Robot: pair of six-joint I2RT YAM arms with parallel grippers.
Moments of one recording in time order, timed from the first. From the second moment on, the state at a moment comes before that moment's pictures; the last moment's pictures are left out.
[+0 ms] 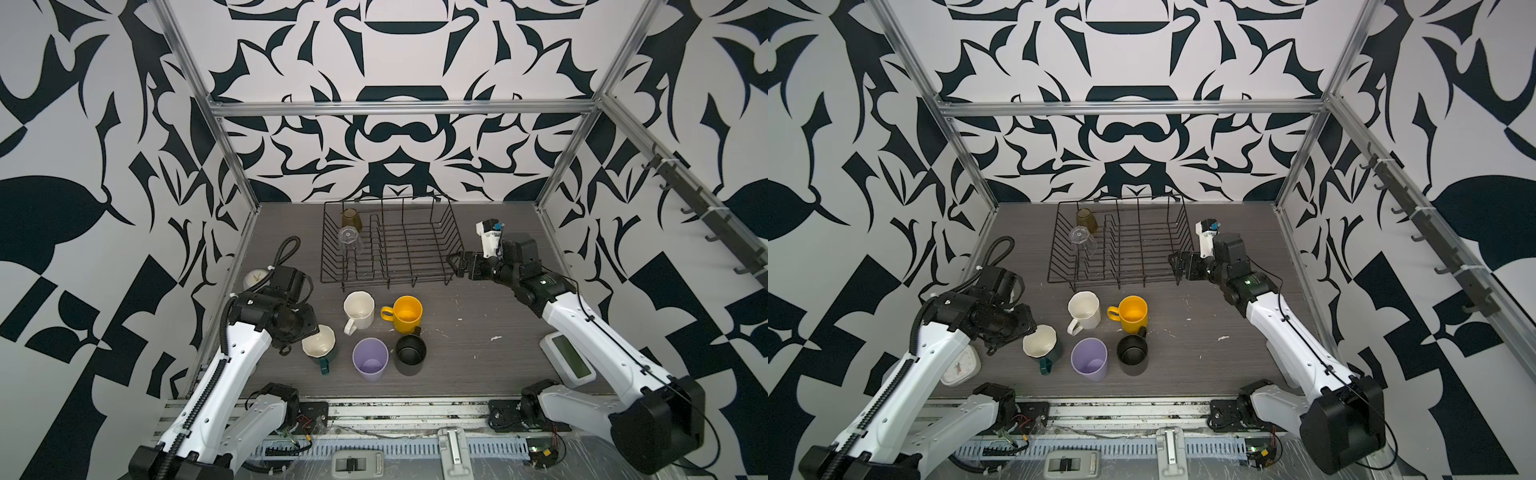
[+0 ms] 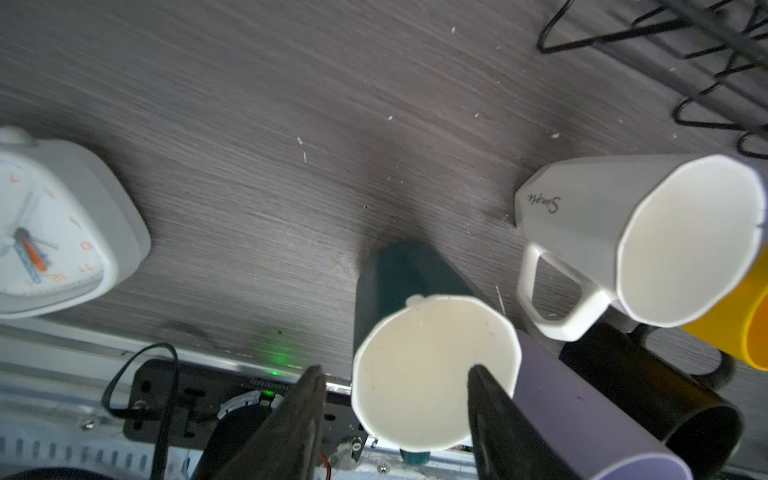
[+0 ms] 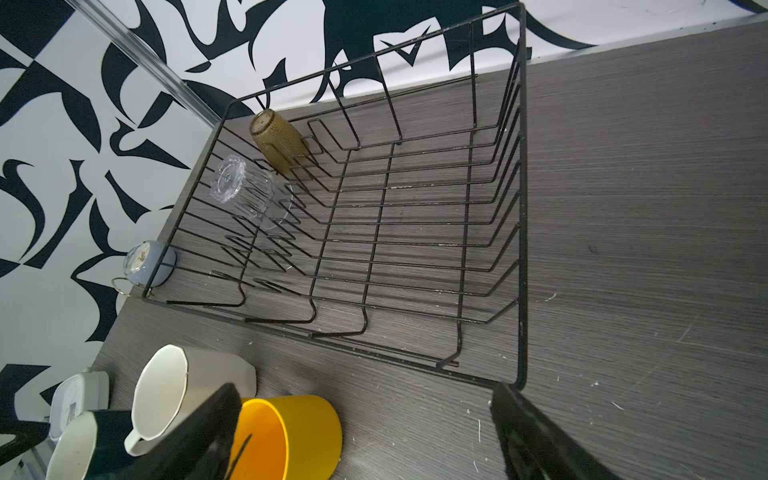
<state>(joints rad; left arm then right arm) -0.27 0.95 0.93 -1.29 0.01 -0.62 0.32 1.15 0.93 -0.35 -0.27 0.37</state>
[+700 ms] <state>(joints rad) -0.32 1.05 0.86 -1.29 0.00 -0.74 0.32 1.16 0.93 -0.33 -0.27 0.37</state>
